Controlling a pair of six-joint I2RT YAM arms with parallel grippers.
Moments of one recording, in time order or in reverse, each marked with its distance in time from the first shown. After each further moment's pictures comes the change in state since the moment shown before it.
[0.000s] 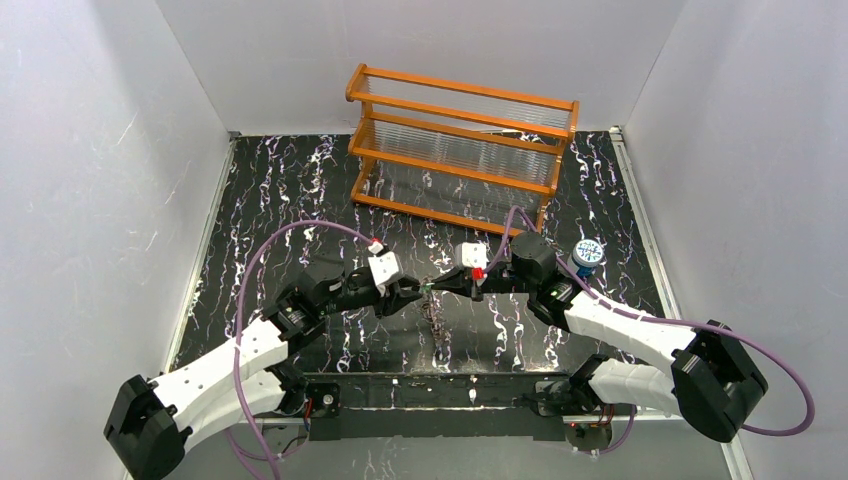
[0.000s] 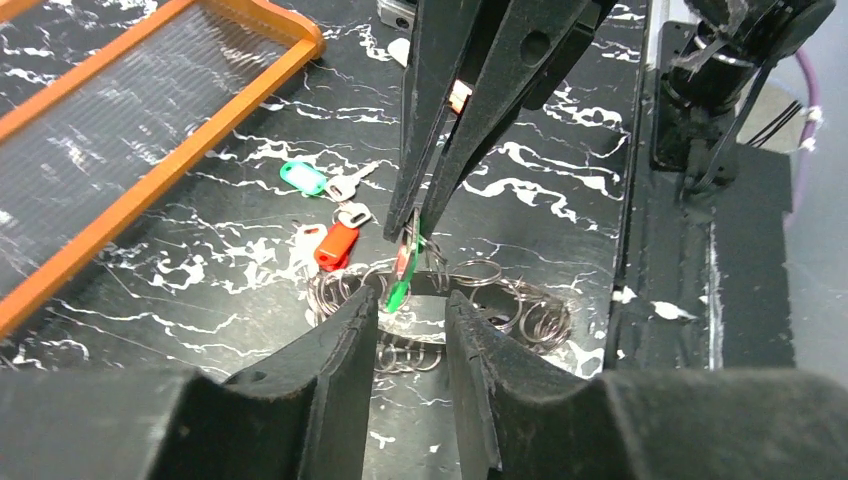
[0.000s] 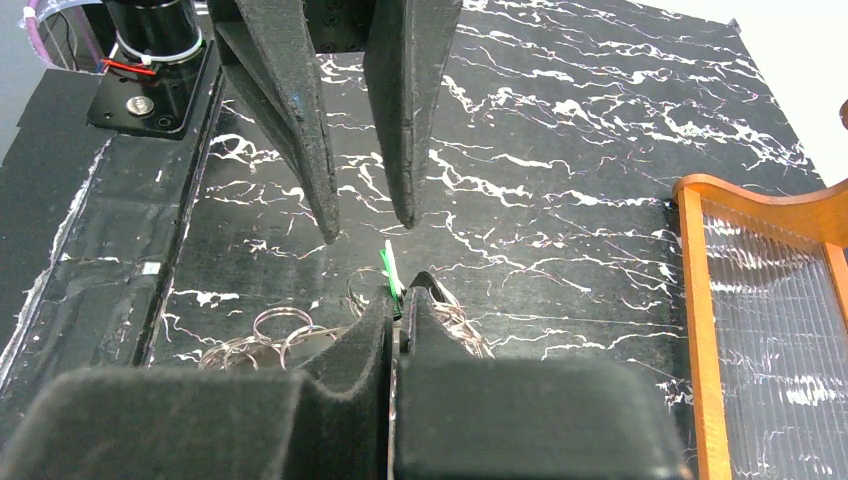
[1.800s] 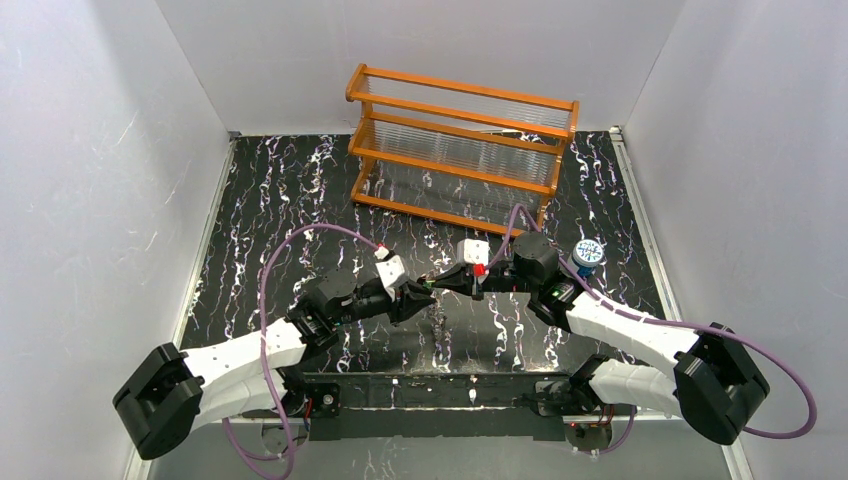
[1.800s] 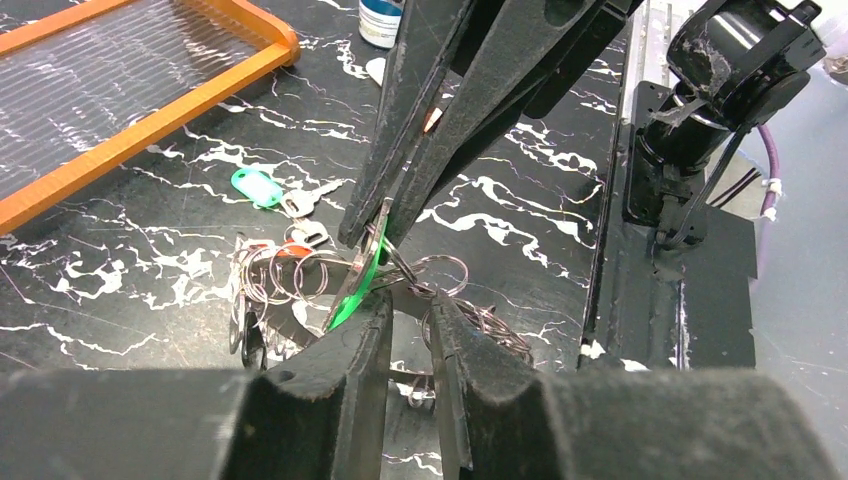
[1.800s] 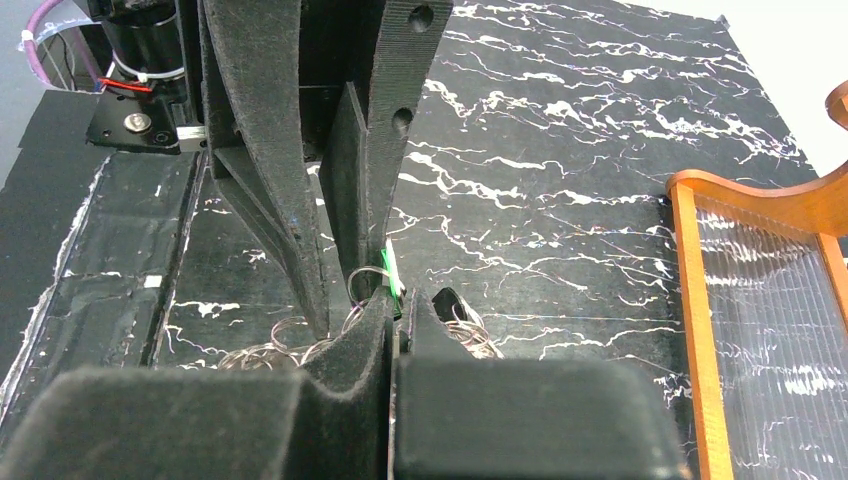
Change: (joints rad) left arm -0.087 0.148 -0.147 0.393 -0.110 -0.231; right arm 0.001 -0.014 0.000 0.009 0.017 0.043
